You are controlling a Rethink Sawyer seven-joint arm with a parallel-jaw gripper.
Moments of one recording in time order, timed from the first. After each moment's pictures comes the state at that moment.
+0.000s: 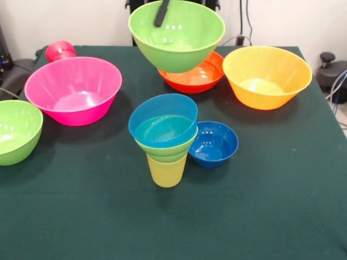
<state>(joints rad) 0.04 -0.81 -0.42 2.02 -0.09 -0.18 3.05</state>
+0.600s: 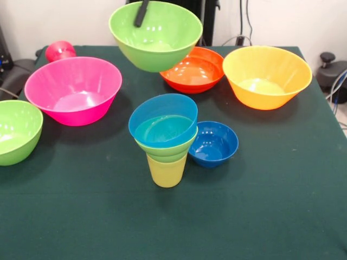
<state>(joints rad) -0.06 -0.81 -0.40 2.04 -0.21 -0.23 3.05</state>
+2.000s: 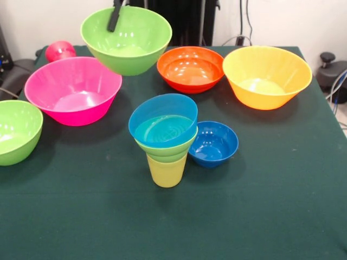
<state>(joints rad) -0.25 -0.82 -0.31 2.04 -0.36 -0.26 3.05</state>
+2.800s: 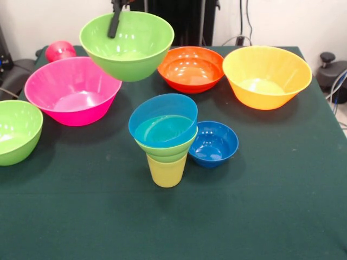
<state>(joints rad) -0.33 -0.84 -0.21 2.03 -0.38 -0.26 3.05</state>
